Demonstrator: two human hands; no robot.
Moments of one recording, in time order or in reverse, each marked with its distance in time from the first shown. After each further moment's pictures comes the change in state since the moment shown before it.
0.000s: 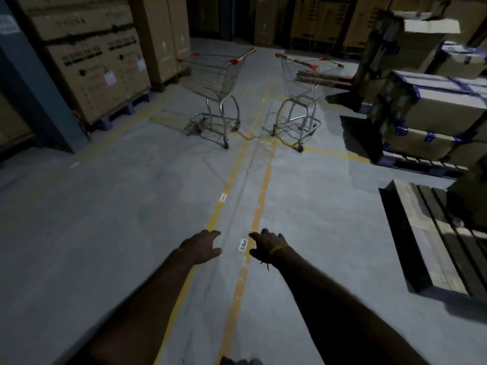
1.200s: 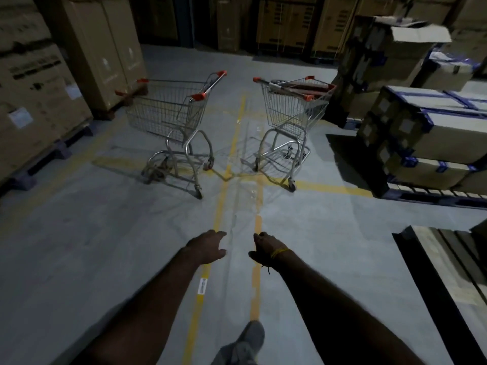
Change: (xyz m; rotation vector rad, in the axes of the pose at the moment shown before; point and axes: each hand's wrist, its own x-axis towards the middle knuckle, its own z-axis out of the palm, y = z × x) left_hand 0.671 -0.013 -0.327 0.097 -0.069 0.199; right_hand 0.596 0.147 -0.351 0.095 0.019 0.112
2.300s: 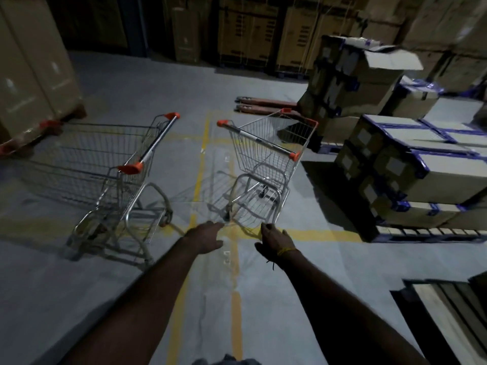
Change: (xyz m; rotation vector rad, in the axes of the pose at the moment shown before) left_hand 0.531 0.003 -0.317 0.049 0.055 0.153; right_hand 0.429 0.184 -0.330 0.037 0.253 0.180
